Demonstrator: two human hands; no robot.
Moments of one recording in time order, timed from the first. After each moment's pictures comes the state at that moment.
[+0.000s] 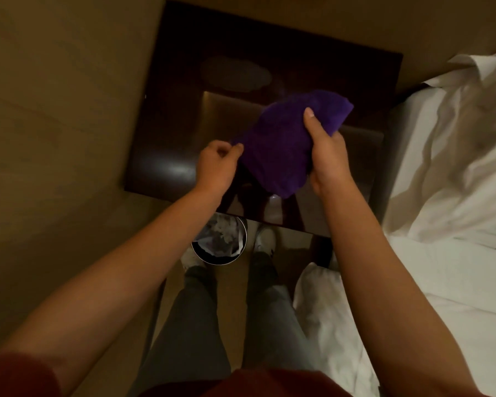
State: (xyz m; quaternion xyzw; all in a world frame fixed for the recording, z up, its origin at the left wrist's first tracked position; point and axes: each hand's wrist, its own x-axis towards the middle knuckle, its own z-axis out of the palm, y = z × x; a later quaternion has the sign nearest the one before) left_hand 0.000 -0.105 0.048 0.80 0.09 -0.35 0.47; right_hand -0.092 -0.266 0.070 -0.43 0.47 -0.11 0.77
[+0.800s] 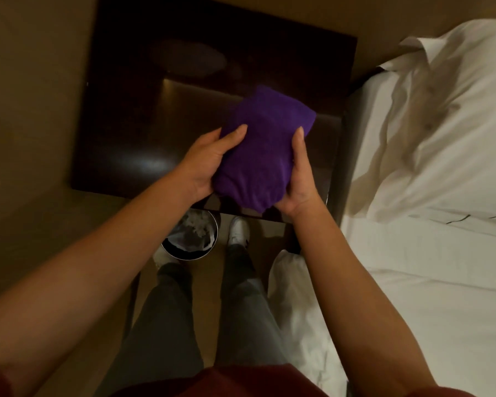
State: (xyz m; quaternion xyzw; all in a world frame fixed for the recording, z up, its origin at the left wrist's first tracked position) left_hand -0.036 -0.150 0.071 0.52 0.11 -0.56 0.64; right_hand -0.160 -0.263 0.050 -0.17 0.36 -0.03 0.92
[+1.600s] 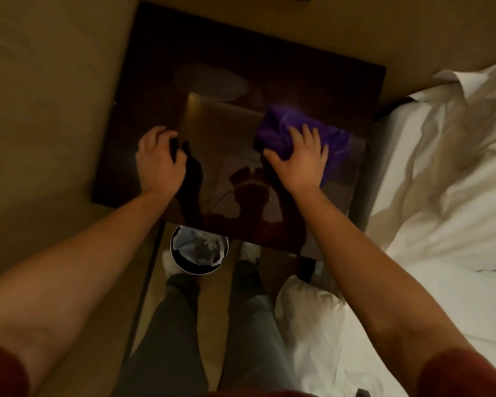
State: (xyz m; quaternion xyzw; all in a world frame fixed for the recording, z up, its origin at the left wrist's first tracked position) left_hand 0.054 -0.077 -0.023 0.96 -0.17 -0.11 0.17; right_hand -0.092 -0.323 -0.022 -0.88 0.39 0.09 0.25
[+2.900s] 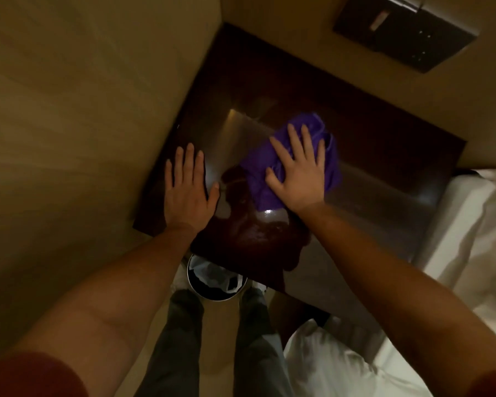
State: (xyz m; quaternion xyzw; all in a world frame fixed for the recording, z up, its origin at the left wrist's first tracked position) left_hand 0.108 -0.007 -0.106 0.97 -0.22 -0.06 0.00; right_hand 0.048 -0.266 -0.086 -0.99 0.13 0.01 0.12
